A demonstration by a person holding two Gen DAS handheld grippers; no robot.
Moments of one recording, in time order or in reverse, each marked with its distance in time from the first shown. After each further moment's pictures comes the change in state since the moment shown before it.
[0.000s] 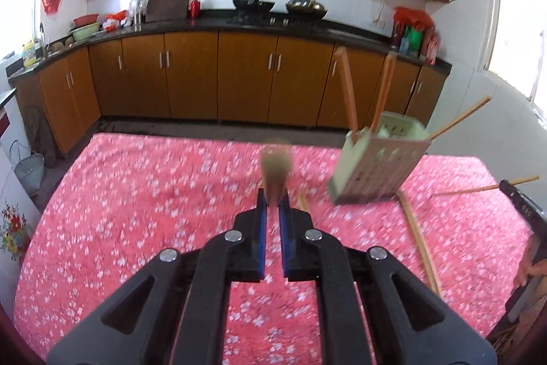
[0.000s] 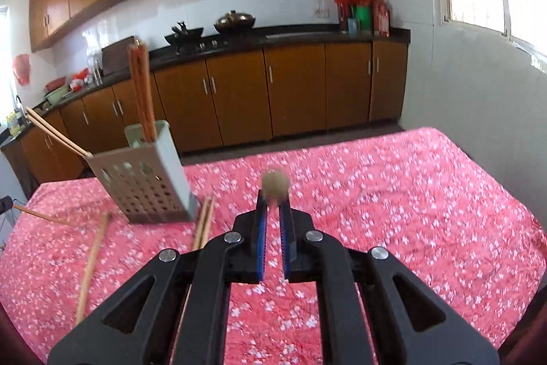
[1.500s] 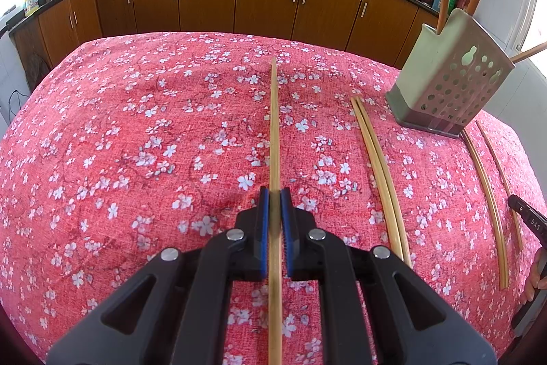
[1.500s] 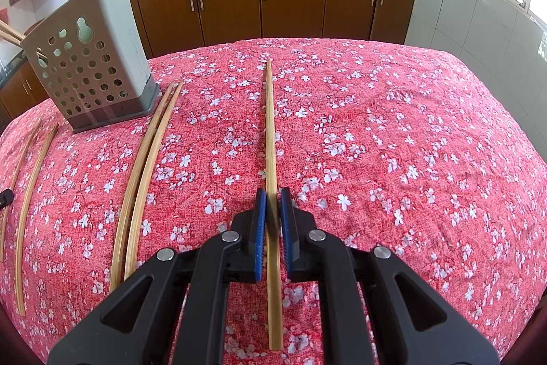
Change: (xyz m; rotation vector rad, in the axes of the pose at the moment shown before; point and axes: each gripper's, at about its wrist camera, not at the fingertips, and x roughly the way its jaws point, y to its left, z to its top) left arm 0.118 0.030 -0.087 -0.078 0.258 0.062; right arm 0.094 0.003 -0.082 -0.043 0.328 -0.078
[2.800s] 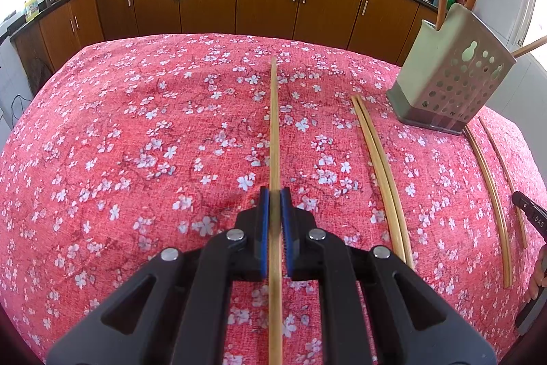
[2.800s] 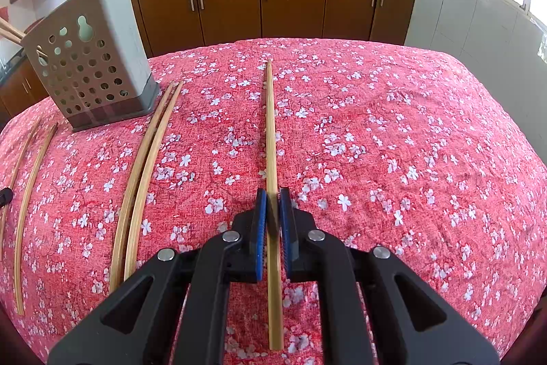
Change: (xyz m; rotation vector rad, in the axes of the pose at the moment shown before) left arm 0.002 0.000 -0.001 0.014 0.001 0.014; right arm -0.001 0.001 -0.001 -0.002 0.000 -0.003
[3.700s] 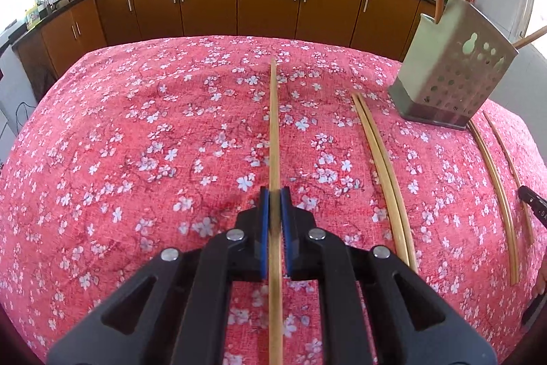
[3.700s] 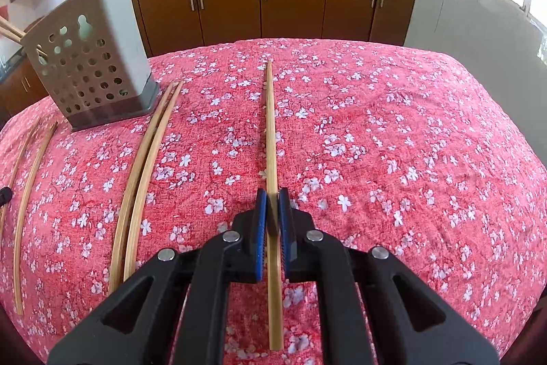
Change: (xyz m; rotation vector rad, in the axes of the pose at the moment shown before) left arm -0.003 -0.005 -0.003 0.024 0.002 0.023; right arm 0.000 0.000 0.001 -0.003 0.001 -0.001
